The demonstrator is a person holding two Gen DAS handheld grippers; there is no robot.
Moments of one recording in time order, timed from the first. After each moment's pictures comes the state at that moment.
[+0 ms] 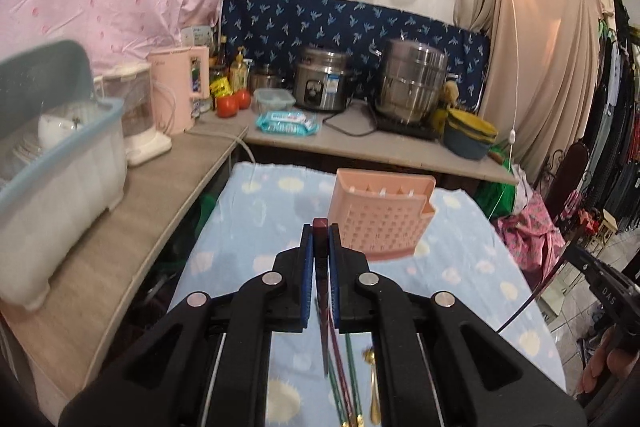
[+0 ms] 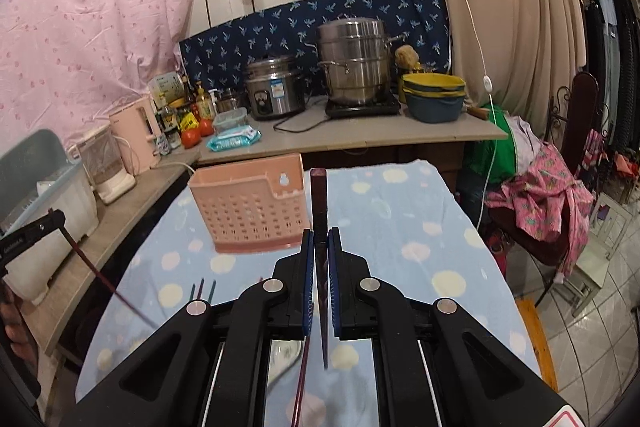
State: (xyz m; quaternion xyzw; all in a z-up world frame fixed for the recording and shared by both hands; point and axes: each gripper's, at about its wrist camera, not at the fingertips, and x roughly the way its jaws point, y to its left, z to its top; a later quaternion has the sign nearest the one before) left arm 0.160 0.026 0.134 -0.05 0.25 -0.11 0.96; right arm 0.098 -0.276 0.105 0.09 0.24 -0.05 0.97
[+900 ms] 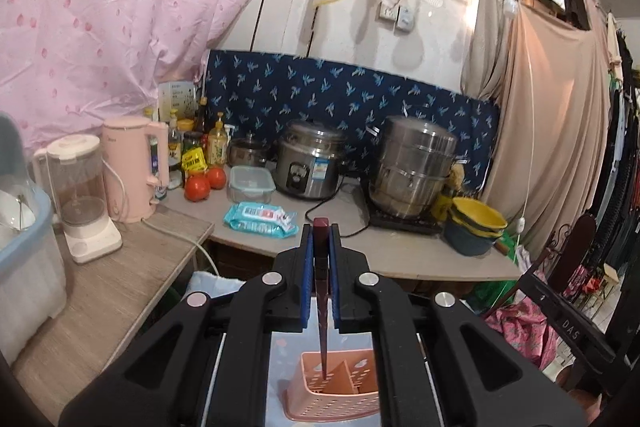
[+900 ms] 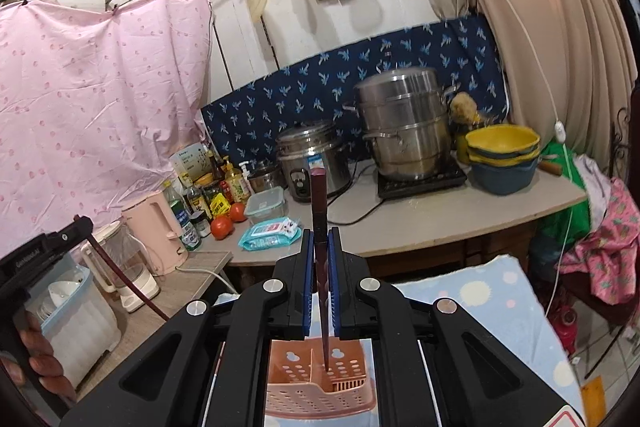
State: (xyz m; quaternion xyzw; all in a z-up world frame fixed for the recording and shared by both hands) left arm 0.332 -0.025 0.198 -0.09 0.16 -0.11 0.98; right arm 0.308 -0.300 0.159 0.16 0.17 0.02 0.97
